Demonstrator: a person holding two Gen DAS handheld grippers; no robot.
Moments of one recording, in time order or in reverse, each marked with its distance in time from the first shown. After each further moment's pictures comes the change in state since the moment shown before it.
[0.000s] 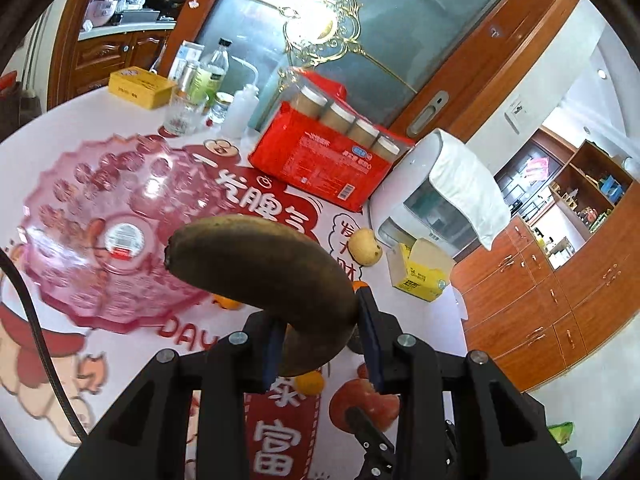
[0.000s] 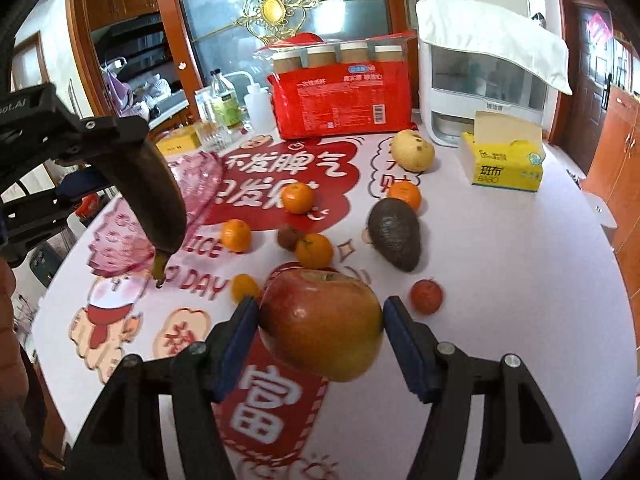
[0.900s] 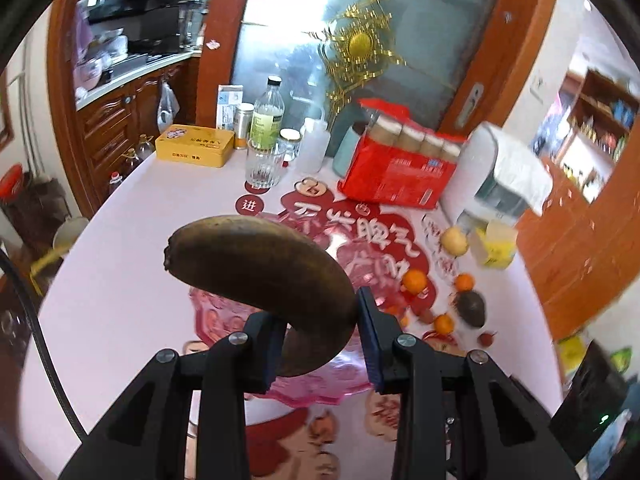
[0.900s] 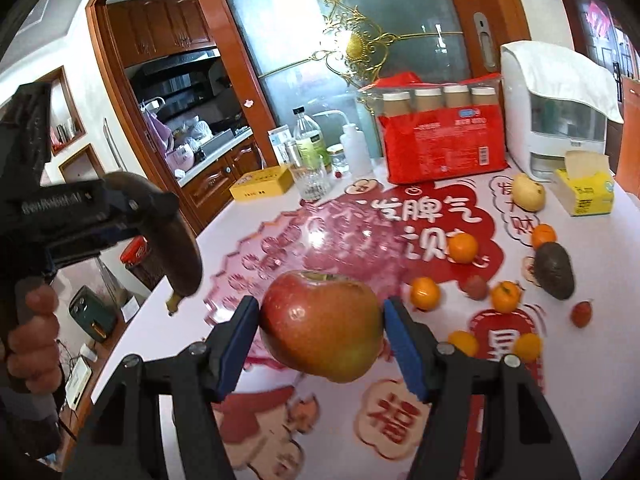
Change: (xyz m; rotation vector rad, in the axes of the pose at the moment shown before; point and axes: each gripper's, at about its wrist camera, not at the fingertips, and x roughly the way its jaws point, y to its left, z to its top) left arm -0.069 0.141 0.124 0.278 0.108 0.151; right arm 0.009 0.187 0.040 0.071 -0.147 0.129
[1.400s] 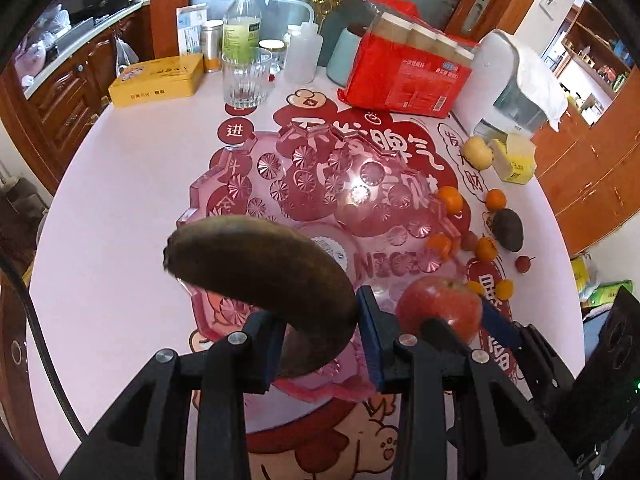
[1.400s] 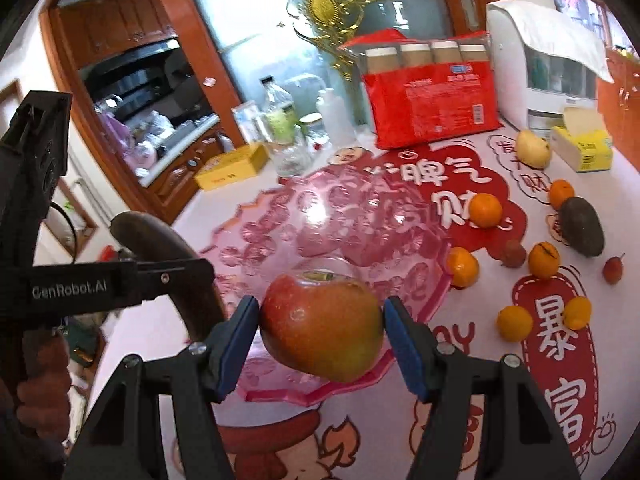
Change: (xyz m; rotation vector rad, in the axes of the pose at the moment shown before) left arm 0.101 0.035 -0.002 0.126 0.303 -0.050; right arm 0.072 0.028 -0.012 0.108 0.067 -0.144
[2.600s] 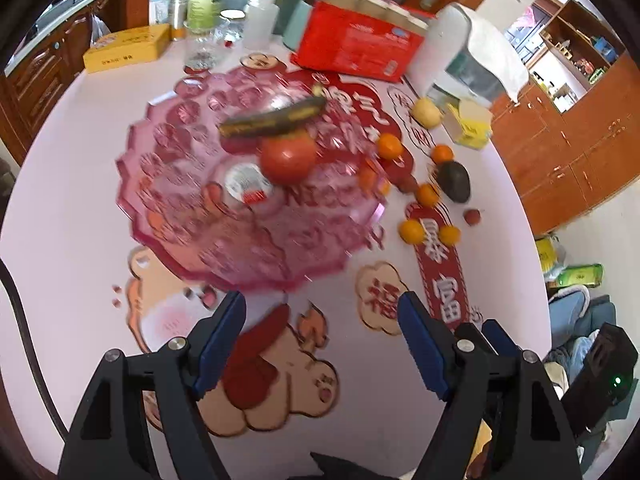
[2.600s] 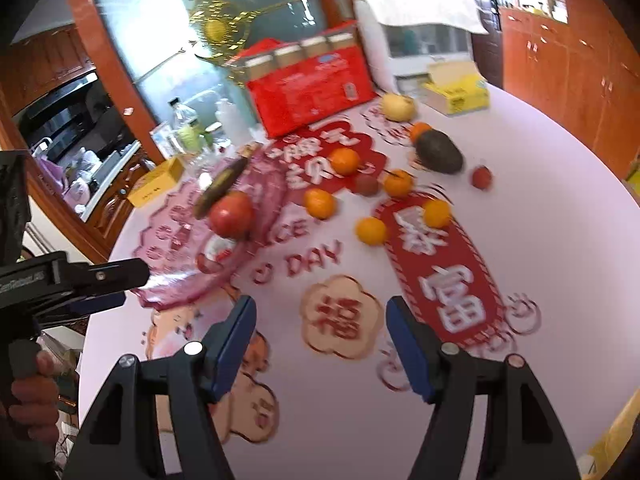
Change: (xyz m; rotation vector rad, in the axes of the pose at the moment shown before) left arm -0.023 -0.052 -0.069 -0.011 0.088 -0.123; right arm -0.099 -0.065 -0.067 0.224 0.013 -0.223
